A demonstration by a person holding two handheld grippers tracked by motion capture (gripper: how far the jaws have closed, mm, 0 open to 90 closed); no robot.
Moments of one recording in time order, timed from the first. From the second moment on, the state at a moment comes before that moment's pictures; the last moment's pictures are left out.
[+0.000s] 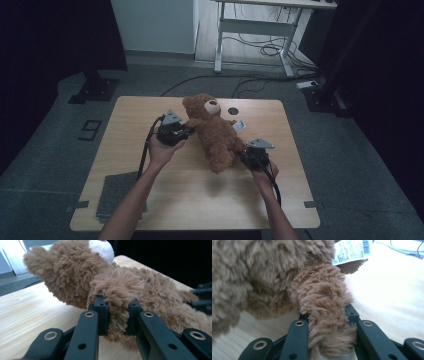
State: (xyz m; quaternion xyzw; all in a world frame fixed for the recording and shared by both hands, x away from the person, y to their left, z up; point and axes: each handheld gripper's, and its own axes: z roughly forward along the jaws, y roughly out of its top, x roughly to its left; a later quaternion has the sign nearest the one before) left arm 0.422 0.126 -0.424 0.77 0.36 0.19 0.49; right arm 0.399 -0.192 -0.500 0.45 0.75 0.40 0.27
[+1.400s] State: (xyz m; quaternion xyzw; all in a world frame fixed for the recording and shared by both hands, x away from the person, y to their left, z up) left arm 0.353 0.126 -0.477 0.79 0.37 0.16 0.46; right arm 0.476 -0.181 -0.496 0.42 0.81 0.36 0.22
